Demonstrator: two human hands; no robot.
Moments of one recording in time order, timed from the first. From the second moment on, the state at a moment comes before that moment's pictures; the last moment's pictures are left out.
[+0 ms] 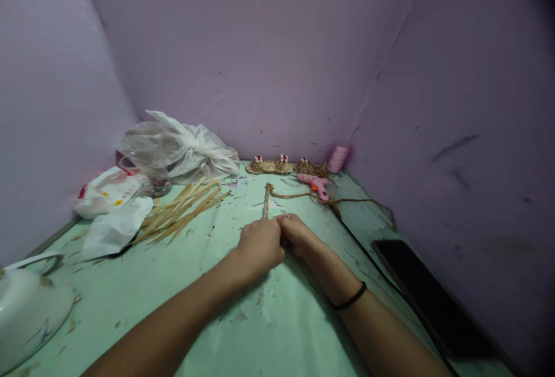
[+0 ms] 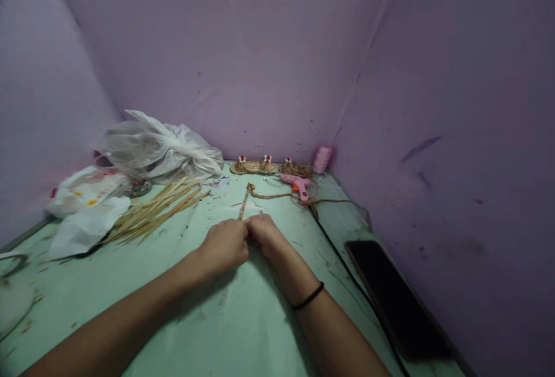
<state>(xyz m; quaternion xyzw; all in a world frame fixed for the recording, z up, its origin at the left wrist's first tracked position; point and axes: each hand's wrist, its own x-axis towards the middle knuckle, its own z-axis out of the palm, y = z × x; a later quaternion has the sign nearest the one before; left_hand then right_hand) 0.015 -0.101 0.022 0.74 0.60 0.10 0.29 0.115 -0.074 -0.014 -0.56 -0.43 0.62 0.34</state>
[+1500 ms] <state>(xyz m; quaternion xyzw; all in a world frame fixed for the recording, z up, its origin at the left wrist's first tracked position) -0.007 -0.065 0.015 0.54 0.64 0.10 0.53 0.122 -0.070 -0.017 -0.58 -0.75 0.25 0.20</state>
